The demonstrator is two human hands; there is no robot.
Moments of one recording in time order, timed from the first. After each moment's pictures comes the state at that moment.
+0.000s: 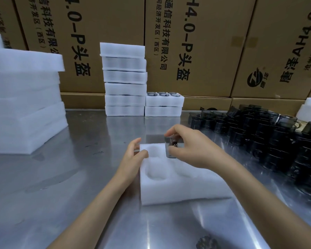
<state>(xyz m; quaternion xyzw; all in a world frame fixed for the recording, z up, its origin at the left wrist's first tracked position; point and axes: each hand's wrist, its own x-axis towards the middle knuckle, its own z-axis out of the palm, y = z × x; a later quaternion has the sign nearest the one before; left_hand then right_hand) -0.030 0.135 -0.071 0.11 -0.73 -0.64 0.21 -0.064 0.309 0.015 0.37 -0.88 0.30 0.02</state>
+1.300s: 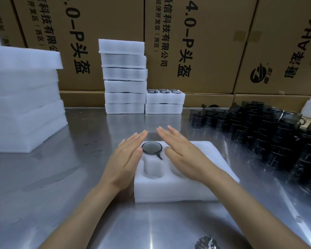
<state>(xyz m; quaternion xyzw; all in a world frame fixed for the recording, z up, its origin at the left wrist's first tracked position) -0.011 0.118 -0.074 -0.06 -0.88 -0.36 0.31 -0.085 0.298 -0.031 0.45 -0.85 0.27 0.03</state>
